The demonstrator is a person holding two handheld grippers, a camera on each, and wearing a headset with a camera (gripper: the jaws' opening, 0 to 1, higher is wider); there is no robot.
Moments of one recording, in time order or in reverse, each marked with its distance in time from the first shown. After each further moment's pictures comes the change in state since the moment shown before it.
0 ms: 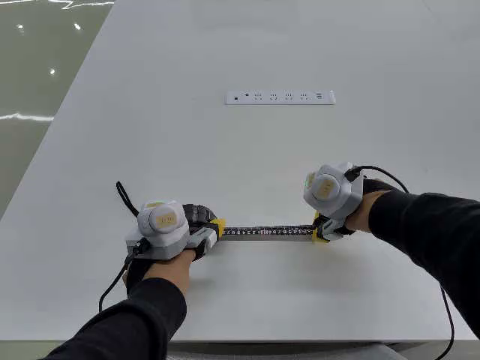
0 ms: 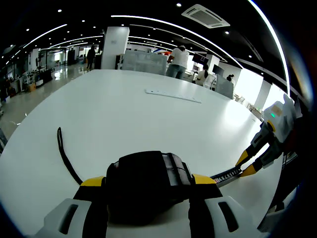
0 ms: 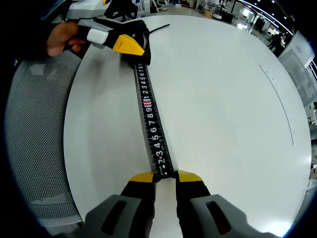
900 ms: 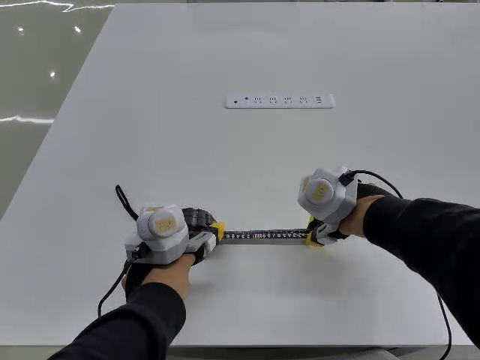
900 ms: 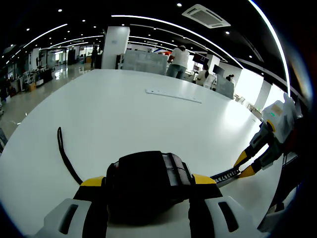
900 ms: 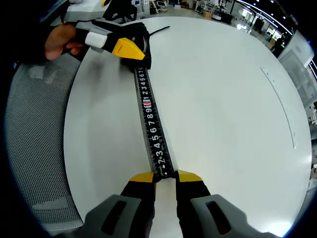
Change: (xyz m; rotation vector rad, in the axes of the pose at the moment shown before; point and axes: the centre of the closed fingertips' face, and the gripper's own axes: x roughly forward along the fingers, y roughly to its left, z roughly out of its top) left arm 0.000 0.000 0.000 -0.002 0.001 0.001; right arm 0.003 0.003 0.009 0.004 -0.013 0.001
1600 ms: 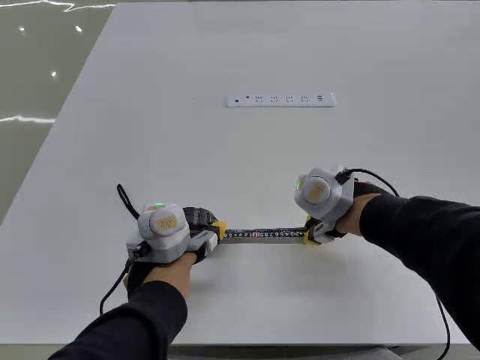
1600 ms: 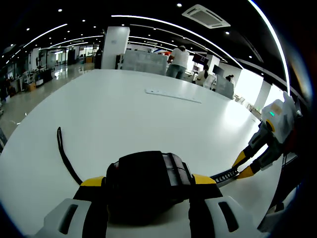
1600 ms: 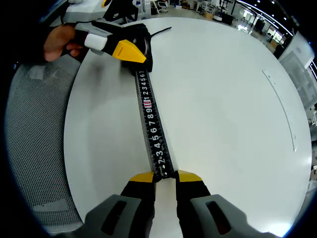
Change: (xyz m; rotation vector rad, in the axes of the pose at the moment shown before) left arm 0.000 0.000 0.000 0.000 -0.003 -0.002; right arm 0.002 0.001 0.007 -0.007 -0.005 0.003
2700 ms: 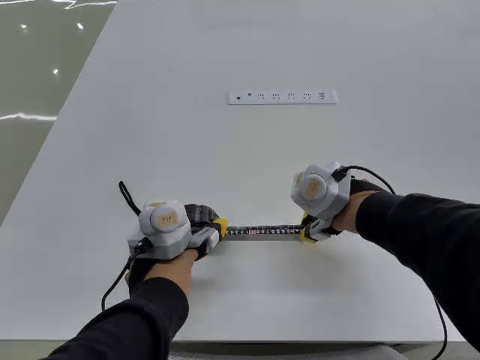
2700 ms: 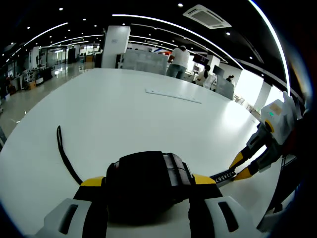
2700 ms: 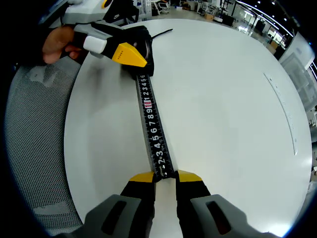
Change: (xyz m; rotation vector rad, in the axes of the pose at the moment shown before) left arm 0.000 -0.001 0.000 -0.011 0.009 -0.007; right arm 0.002 0.001 0.009 -0.005 -0.011 0.003
